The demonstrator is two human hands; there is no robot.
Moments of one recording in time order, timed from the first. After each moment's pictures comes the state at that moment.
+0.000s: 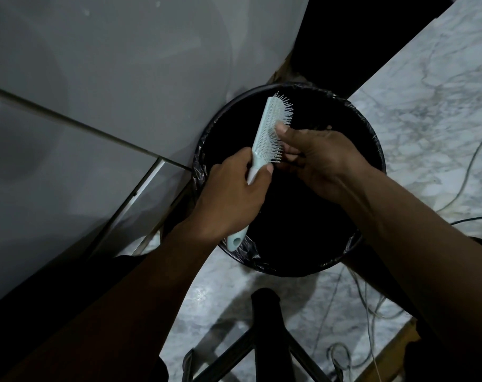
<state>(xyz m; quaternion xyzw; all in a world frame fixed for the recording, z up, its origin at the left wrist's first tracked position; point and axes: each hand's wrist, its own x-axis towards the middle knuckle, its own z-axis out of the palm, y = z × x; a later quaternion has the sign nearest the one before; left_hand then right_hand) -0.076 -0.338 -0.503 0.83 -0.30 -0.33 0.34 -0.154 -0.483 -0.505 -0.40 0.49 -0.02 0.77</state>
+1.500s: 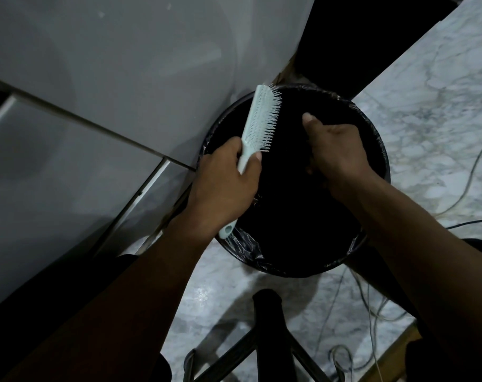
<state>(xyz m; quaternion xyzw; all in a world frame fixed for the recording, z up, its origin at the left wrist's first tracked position) -0.063 -0.335 -0.503 0.86 -0.27 -0.28 0.33 -0.160 -0.491 -0.513 -0.61 0.54 -0.07 0.57</state>
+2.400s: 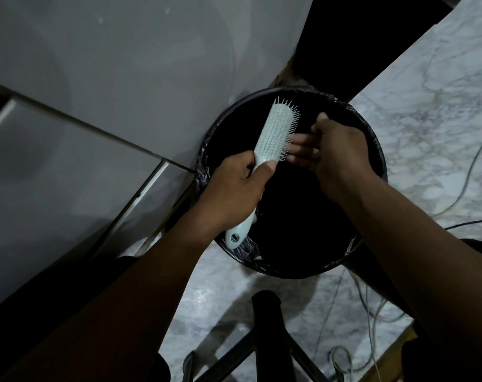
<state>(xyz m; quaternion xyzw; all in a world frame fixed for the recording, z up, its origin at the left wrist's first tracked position) -0.069 -0.342 -0.499 0.76 -0.20 -0.47 0.40 -0.150 -0.491 -0.501 -0.38 0.58 -0.13 0.71</state>
